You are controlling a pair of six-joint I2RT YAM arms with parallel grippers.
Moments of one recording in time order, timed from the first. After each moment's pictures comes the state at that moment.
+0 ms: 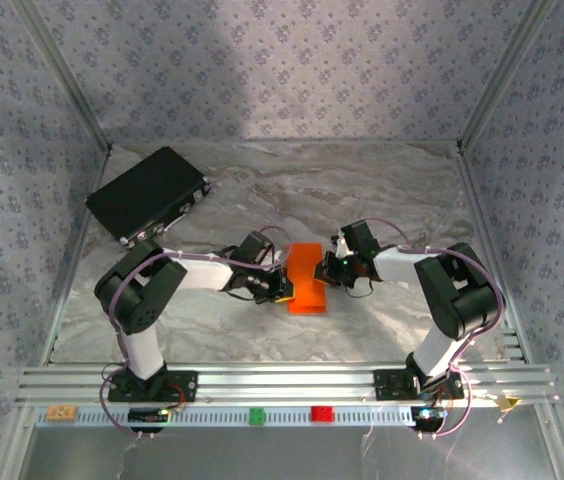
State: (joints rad) left arm -0.76 1.80 0.82 -0.01 0.57 -0.88; right arm 0.43 1.67 0.70 -0.07 -0.52 0.72
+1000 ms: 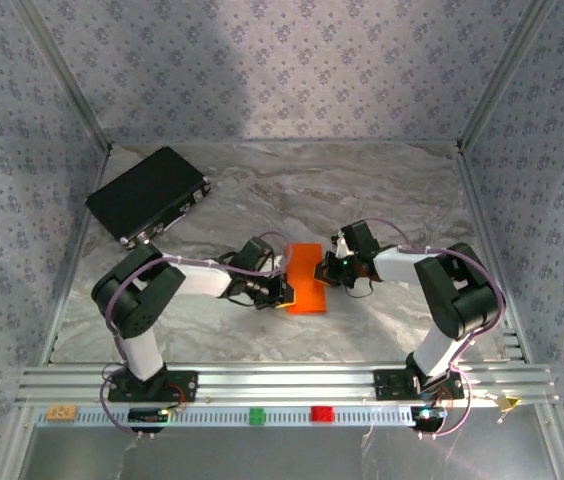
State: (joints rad) left arm -0.79 1.77 0.76 0.05 0.58 -0.92; right arm 0.44 1.67 0.70 -0.07 -0.52 0.72
